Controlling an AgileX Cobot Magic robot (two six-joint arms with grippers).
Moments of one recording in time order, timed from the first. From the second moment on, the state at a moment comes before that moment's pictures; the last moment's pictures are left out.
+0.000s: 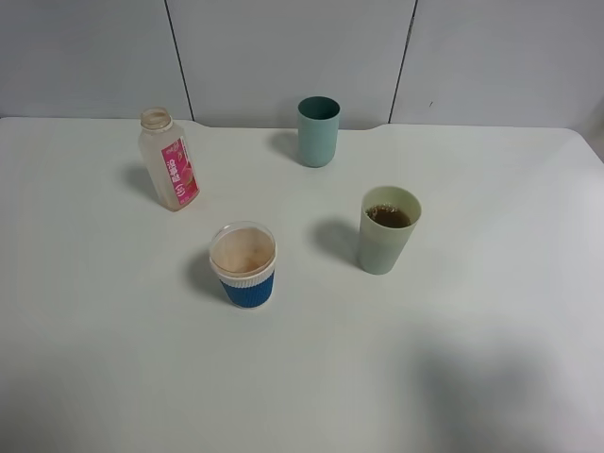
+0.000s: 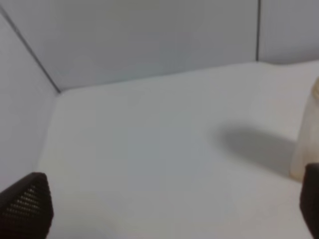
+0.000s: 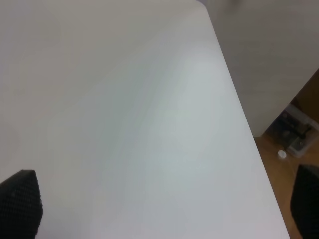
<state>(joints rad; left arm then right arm) -0.03 0.63 -0.61 0.32 0.40 -0.17 -0.01 0.00 -0.50 -0.18 1.06 0.05</state>
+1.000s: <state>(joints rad) -0.03 0.17 -0.61 0.20 0.86 -0.17 -0.01 0.00 -0.50 -0.18 1.06 0.05</state>
